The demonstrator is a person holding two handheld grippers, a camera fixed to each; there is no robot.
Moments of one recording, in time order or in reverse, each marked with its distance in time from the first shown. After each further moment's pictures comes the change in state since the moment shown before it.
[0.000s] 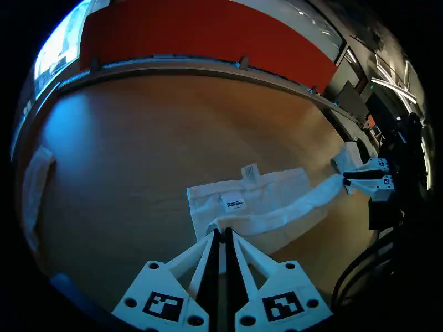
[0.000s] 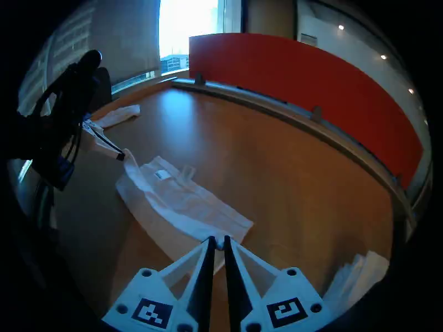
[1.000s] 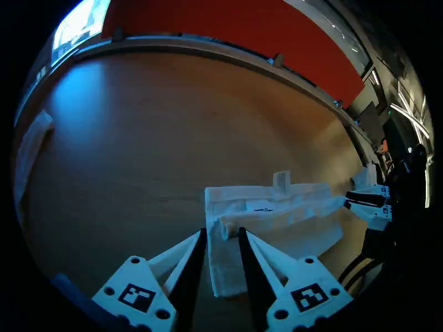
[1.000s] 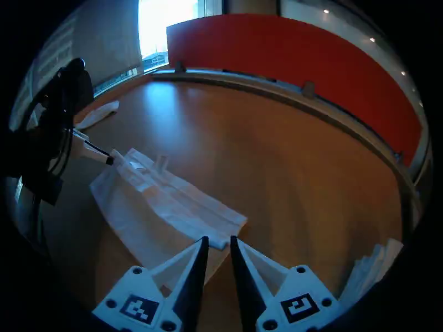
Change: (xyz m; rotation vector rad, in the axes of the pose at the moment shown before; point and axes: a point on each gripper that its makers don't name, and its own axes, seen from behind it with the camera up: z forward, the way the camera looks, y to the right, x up) left arm -0.006 -0.024 0.048 0.061 -0.031 -0.172; right arm -0.023 0.020 0.053 -0.047 -0.046 0.092
